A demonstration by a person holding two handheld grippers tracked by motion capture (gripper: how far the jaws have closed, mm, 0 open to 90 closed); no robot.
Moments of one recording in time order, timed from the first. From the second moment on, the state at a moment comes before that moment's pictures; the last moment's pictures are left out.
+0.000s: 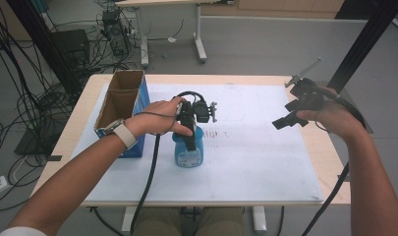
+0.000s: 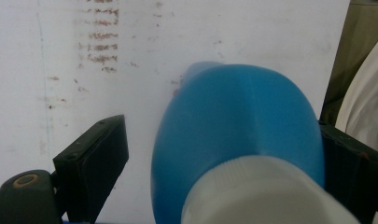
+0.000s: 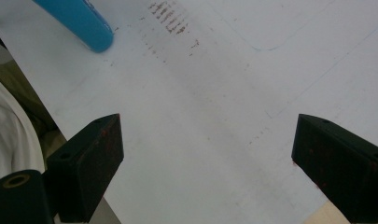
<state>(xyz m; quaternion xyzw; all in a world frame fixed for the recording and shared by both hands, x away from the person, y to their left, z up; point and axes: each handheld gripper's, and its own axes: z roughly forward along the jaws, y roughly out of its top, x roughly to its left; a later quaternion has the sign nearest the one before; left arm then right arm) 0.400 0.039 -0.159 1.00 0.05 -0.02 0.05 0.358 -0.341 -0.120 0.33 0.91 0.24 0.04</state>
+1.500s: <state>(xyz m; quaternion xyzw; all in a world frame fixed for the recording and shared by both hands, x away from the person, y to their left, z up) 0.397 0.043 -0.161 1.00 0.04 -0.02 0.06 0.355 -0.343 -0.120 0.33 0.91 0.25 0.04</state>
